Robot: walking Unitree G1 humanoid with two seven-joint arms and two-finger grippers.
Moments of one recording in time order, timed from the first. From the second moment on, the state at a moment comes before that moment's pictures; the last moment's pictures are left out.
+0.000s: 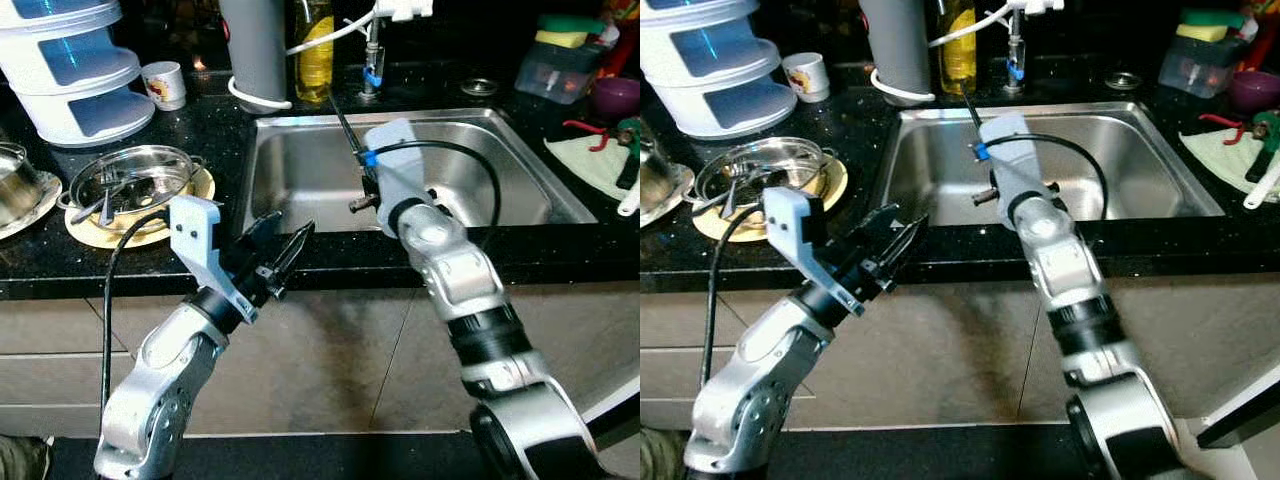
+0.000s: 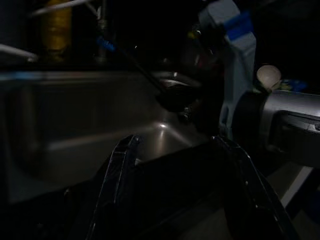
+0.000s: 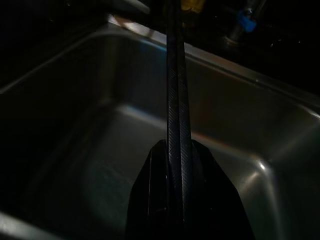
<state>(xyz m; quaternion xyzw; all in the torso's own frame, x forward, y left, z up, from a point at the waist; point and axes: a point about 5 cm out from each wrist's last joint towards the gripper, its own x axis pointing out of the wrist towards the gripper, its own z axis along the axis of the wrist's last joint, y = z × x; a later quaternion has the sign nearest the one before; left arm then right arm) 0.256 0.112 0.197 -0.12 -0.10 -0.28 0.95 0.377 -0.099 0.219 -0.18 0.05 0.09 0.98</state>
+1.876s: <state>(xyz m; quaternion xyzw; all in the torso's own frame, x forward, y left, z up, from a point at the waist) 0.312 0.193 0.202 0.16 -0.18 -0.06 0.97 0.344 -0.087 0.237 0.08 -0.13 0.27 0.95</state>
